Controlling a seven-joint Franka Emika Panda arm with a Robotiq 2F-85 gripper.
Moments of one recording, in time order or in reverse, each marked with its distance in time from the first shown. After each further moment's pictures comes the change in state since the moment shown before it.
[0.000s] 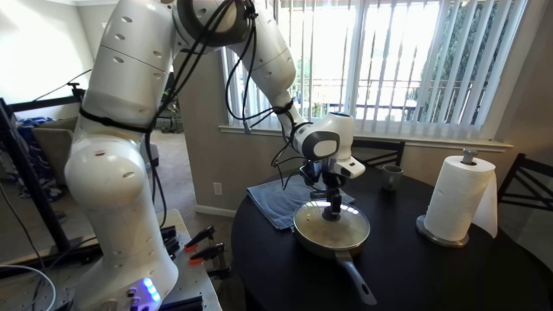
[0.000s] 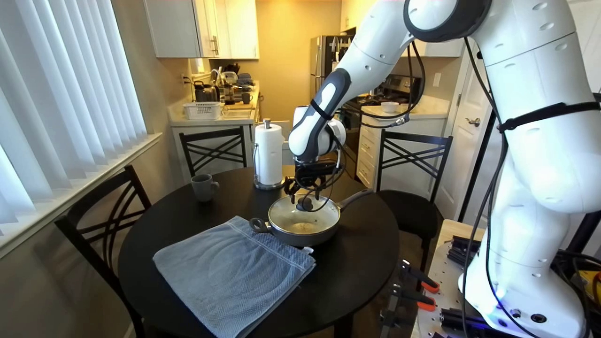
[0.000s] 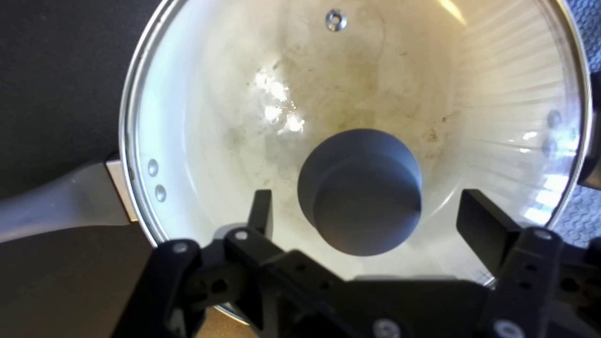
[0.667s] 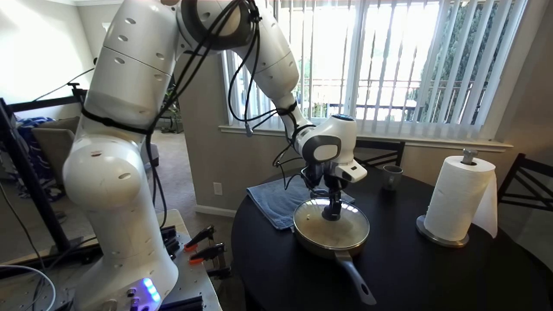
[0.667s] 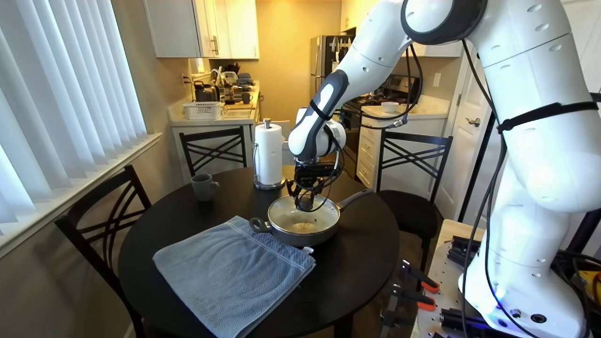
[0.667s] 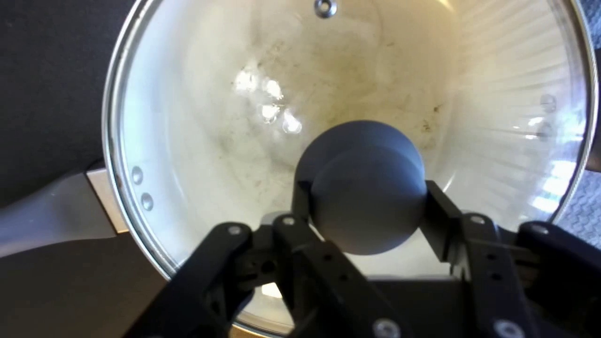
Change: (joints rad) arm -0.043 0.023 0.033 0.012 0.061 0.027 -0.018
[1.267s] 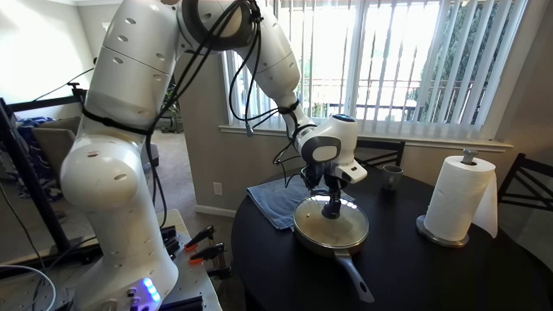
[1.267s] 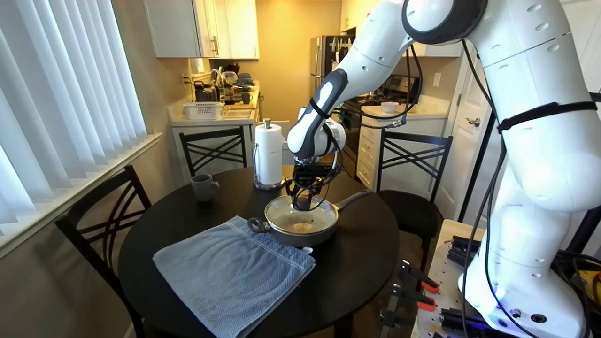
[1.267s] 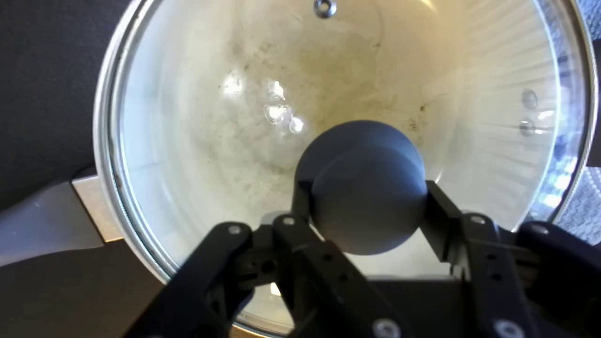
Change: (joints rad) arm -0.046 -0.001 0.051 0.000 0.056 0.018 -0.028
